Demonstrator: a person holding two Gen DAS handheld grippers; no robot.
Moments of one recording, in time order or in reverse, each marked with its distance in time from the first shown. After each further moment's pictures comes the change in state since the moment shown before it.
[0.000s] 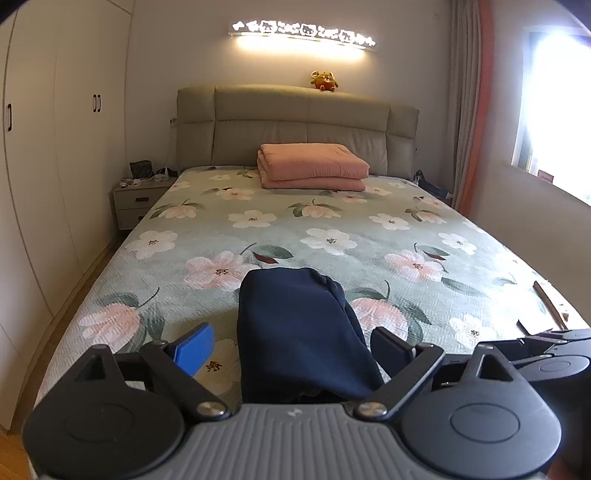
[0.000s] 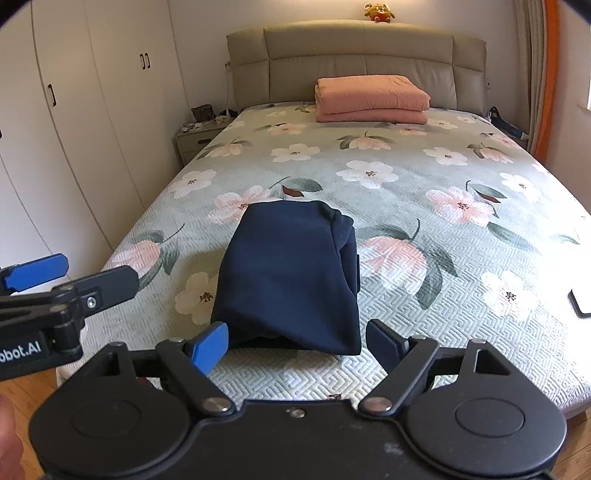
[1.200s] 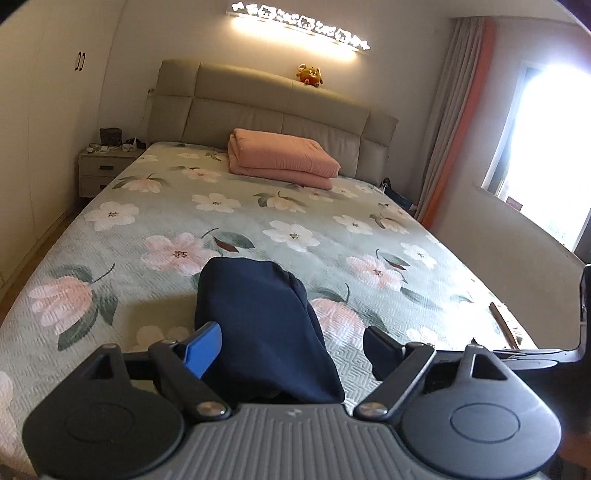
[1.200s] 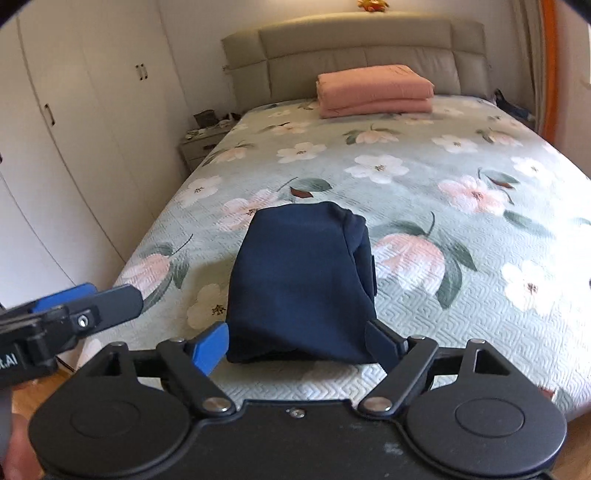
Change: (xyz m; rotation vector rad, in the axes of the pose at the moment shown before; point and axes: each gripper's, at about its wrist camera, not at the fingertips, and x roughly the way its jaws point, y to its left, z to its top) left arm 0.033 0.025 0.003 -0.127 0.031 -0.170; right arm 0.020 -0.003 0.015 0.079 0.007 0.047
